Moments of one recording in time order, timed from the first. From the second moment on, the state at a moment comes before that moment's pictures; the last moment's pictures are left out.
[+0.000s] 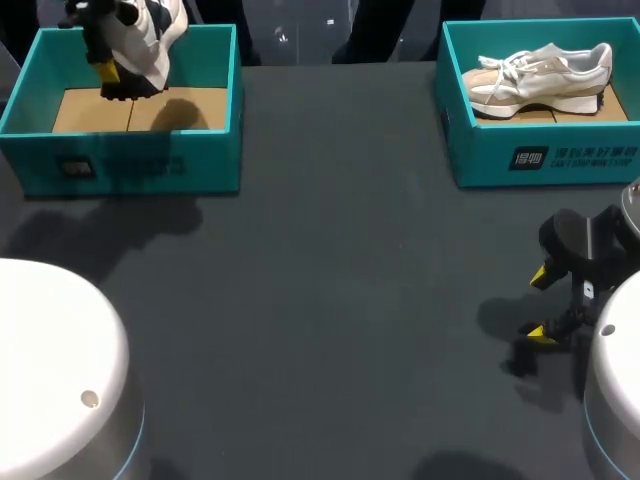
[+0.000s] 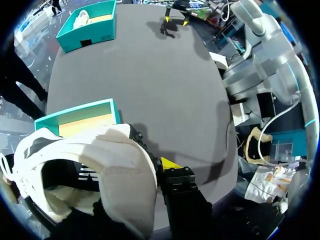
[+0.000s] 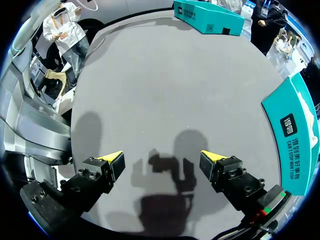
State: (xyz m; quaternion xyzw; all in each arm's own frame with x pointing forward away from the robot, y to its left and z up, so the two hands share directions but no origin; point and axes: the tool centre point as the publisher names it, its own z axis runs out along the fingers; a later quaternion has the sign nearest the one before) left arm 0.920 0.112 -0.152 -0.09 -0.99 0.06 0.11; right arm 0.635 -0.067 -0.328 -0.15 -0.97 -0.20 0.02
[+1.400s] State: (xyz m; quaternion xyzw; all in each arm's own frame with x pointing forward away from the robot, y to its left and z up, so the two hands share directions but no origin) left arm 0.992 0.240 -0.172 -0.38 -0.92 0.03 0.08; right arm 0.635 -0.067 -0.328 -0.15 -0.97 -0.20 0.02
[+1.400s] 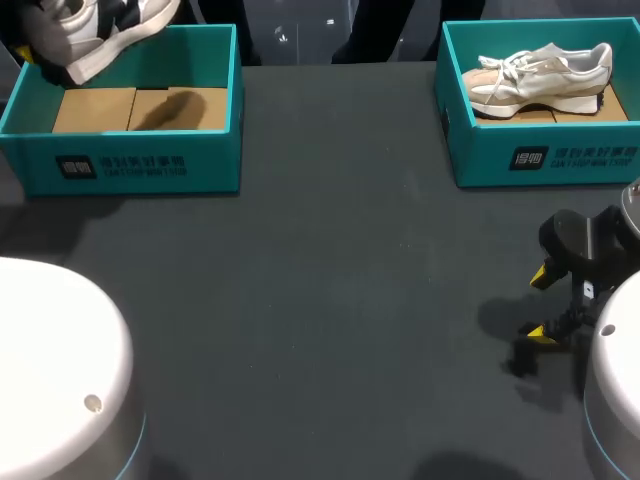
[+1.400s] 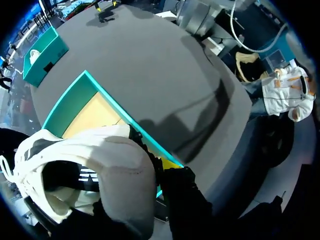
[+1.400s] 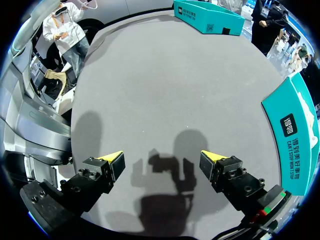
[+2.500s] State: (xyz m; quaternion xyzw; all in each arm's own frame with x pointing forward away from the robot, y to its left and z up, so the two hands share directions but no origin) left arm 1.047 0.290 -0.202 -0.66 -0.74 -0.08 0.12; right arm 0.635 -0.067 -0.328 -0.15 -0.97 -0.20 0.02
